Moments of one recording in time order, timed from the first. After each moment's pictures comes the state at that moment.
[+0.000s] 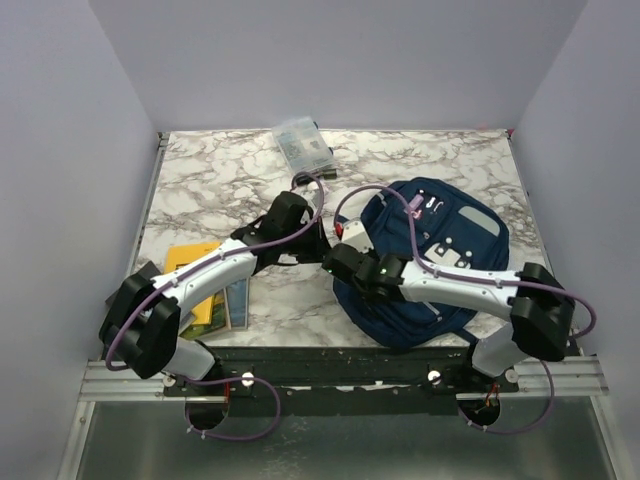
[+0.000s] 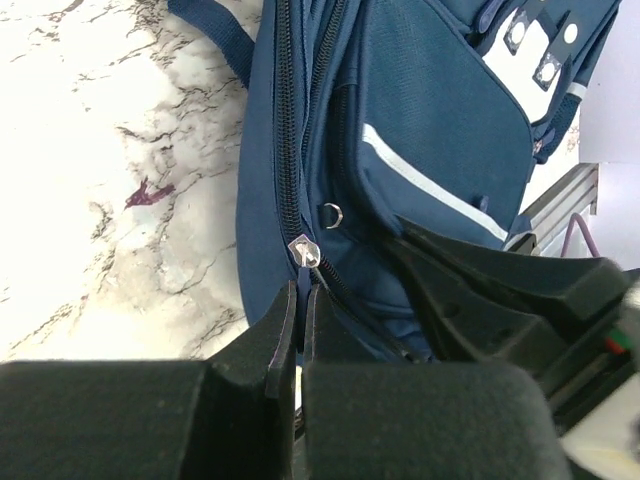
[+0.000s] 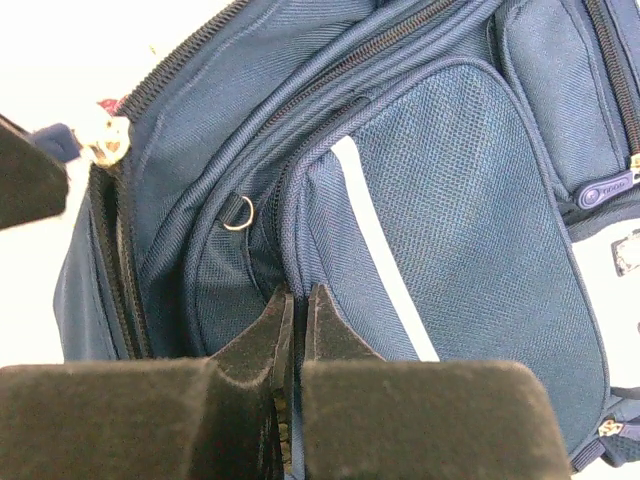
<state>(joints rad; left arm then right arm) -0.65 1.43 0.95 -0.23 0.35 -0.67 1.07 1.57 1.07 -0.64 0.72 0.49</state>
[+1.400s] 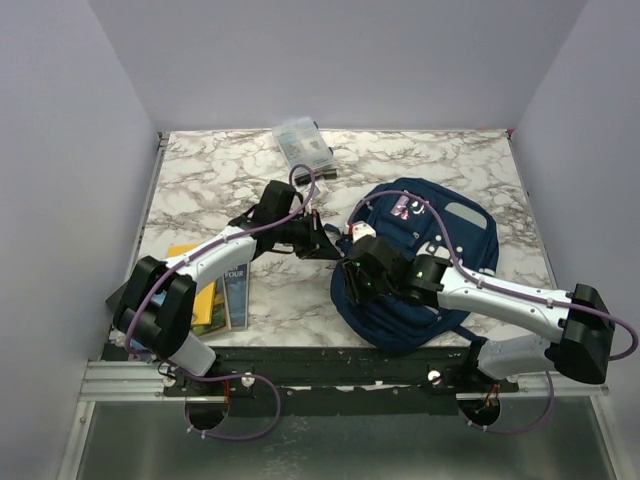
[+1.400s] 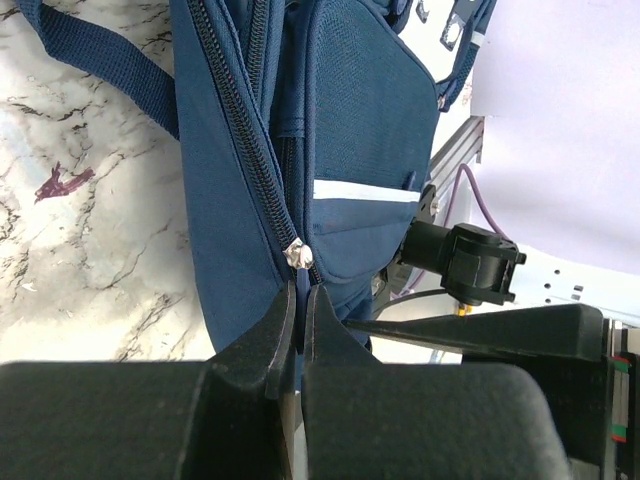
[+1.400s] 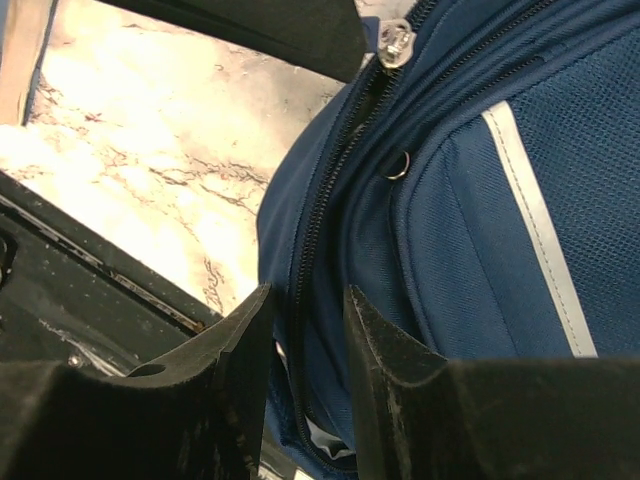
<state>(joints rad) -0.53 1.53 0.97 -0.16 0.70 -0.76 1.05 1.30 0.95 -0.52 0.19 0.51</state>
